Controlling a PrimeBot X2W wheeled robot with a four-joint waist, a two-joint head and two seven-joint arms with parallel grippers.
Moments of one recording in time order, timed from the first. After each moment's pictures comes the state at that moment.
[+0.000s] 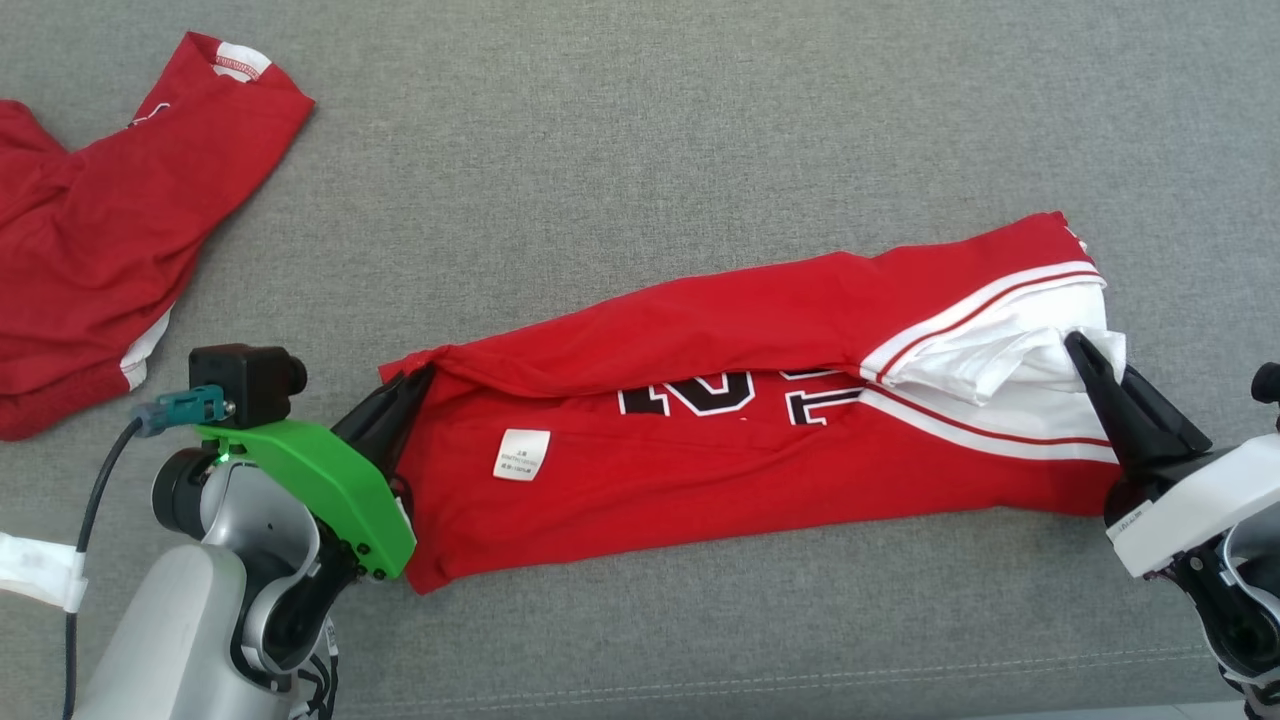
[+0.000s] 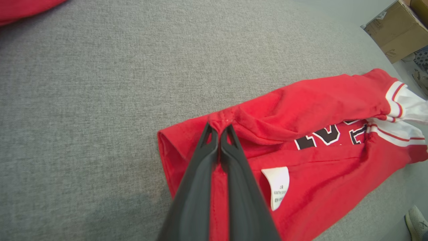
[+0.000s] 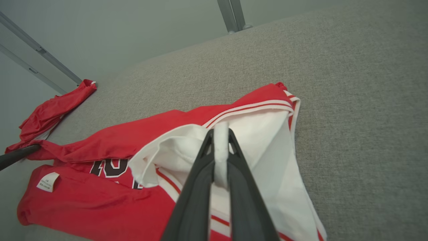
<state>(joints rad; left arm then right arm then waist) -0.26 0.21 -0.30 0.05 -0.69 -0.08 0.31 -0.04 -0.55 0.32 -0.07 0.85 0.02 -0.06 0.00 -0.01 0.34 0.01</state>
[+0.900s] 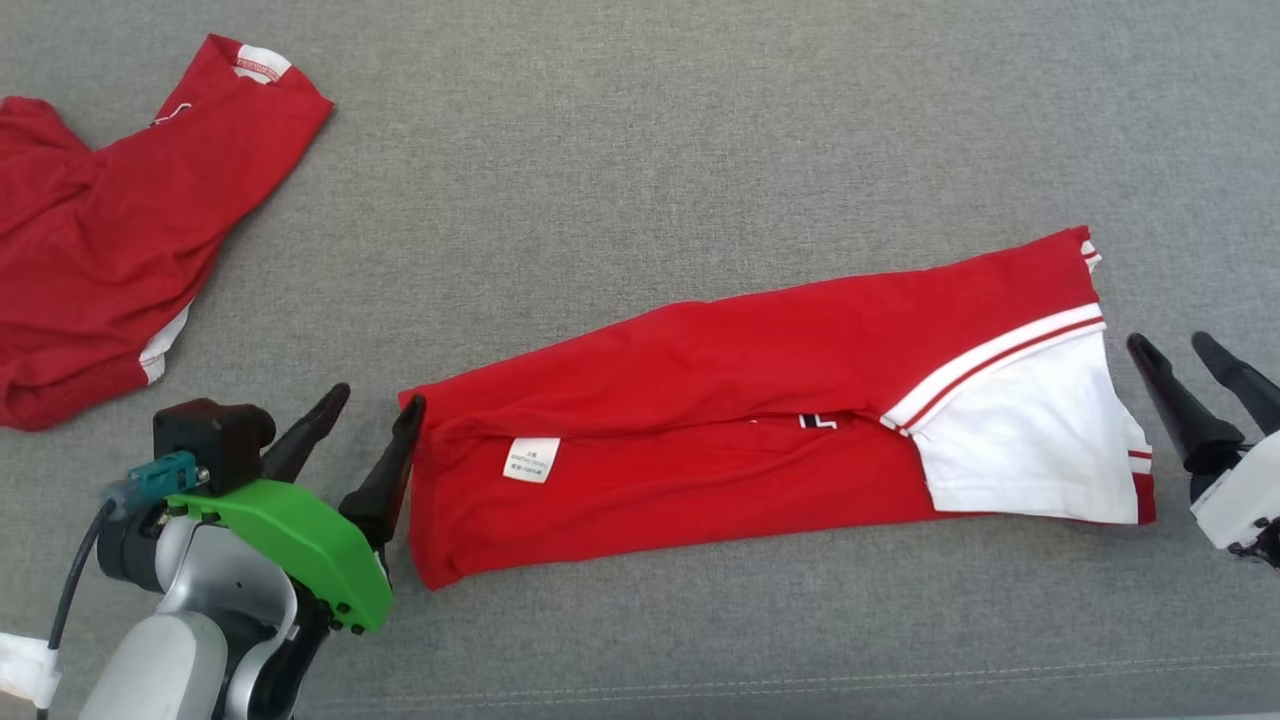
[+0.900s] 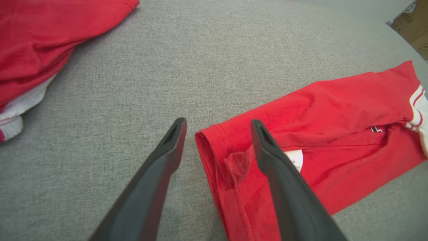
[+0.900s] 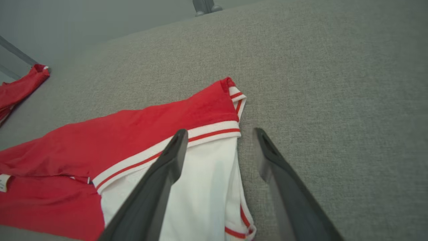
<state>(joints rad) -0.12 0.27 -0.28 -0.12 -0.59 0.00 0.28 -0.04 -0.66 0.26 -0.05 0.89 -0.04 0.07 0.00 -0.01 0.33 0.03</state>
